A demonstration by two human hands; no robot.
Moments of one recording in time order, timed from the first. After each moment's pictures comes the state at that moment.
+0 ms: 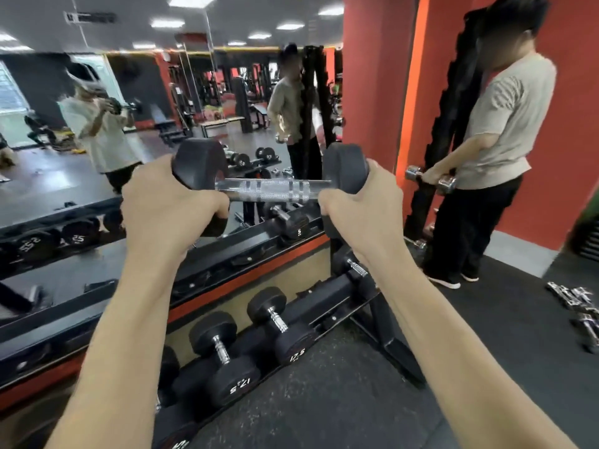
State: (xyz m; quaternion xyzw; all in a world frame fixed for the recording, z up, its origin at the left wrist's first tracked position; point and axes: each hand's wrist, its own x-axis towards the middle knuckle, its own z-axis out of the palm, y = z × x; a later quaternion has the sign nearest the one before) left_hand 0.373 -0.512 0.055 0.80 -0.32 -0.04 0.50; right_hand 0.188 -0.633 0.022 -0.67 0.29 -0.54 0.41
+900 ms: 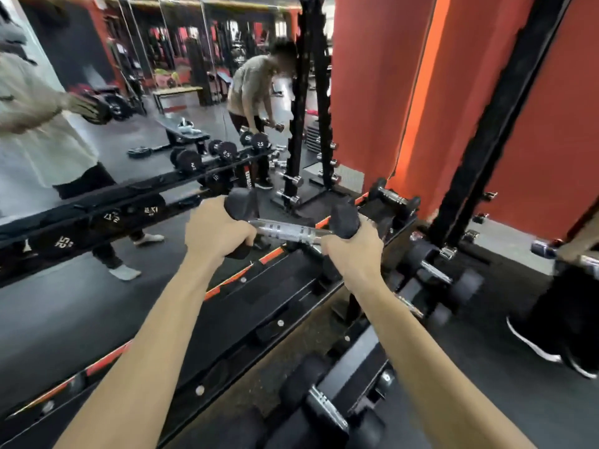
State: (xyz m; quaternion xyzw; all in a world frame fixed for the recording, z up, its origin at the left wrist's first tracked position) left_hand 0.802 -0.795 -0.052 0.83 -0.37 -0.07 0.40; right_hand 0.608 -0.873 -0.096 -0.59 0.50 -0.45 0.44
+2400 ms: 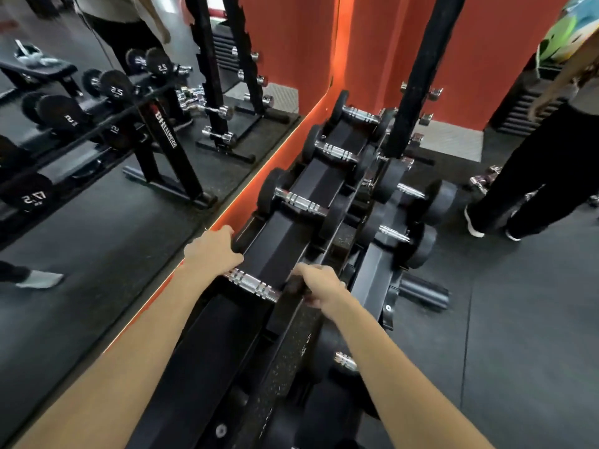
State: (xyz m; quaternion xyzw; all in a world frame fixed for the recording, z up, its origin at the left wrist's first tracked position) left_hand 0.930 -0.942 -0.244 0.81 -0.56 -0.15 -0.06; right_hand 0.724 -0.927 -0.289 -0.32 0.65 -0.23 0.65
